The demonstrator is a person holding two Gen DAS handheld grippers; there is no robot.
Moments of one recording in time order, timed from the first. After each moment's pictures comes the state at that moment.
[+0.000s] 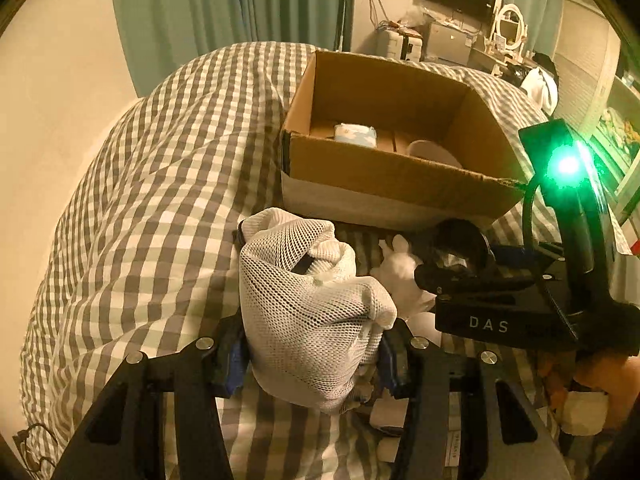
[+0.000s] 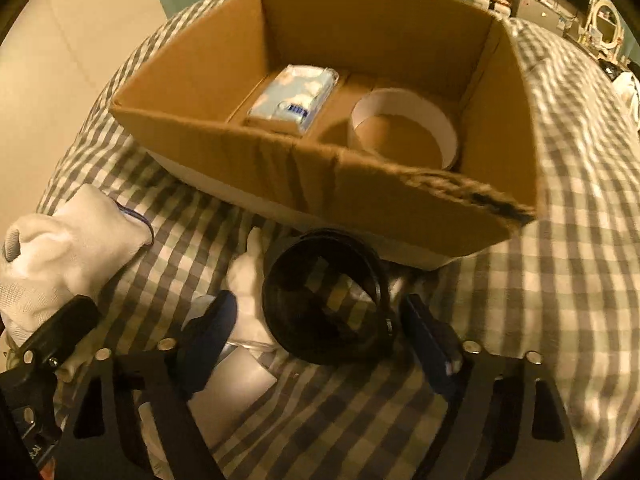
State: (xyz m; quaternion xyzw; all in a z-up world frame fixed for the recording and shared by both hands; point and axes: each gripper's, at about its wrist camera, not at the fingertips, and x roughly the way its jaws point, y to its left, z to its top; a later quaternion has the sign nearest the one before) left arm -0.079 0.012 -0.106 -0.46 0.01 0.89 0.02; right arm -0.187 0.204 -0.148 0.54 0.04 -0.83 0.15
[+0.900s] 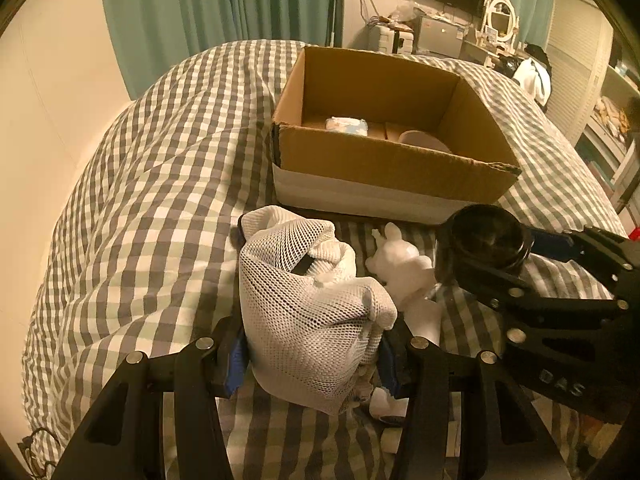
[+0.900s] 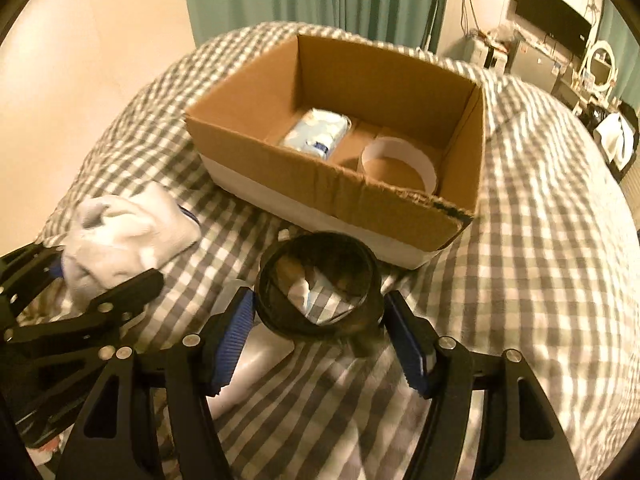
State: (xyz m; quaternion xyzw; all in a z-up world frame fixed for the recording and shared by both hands) left arm -0.069 0.017 -0.107 -0.46 0.02 0.88 0.03; right arm -0.127 0.203 -0.097 0.47 0.09 -0.87 0.15
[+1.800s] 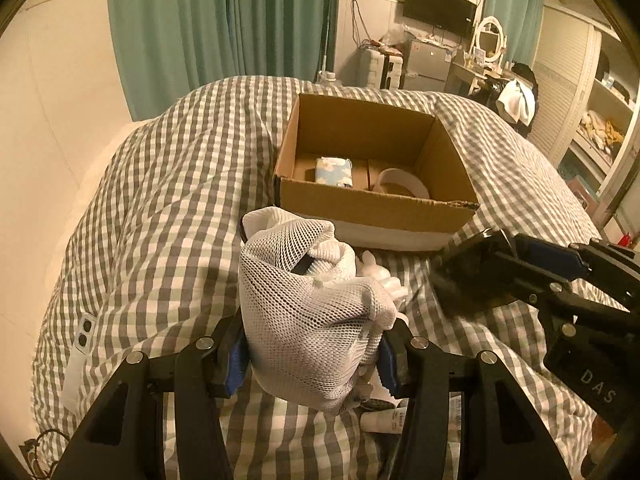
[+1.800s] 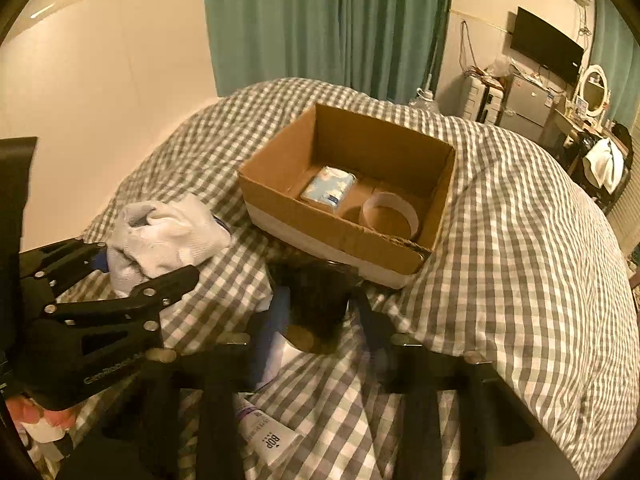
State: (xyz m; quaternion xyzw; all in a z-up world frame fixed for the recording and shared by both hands) left arm -0.048 0.013 -0.055 -0.43 0.00 0.90 0.05; right arm -0.081 0.202 -0.028 0.41 0.08 -0.89 0.17
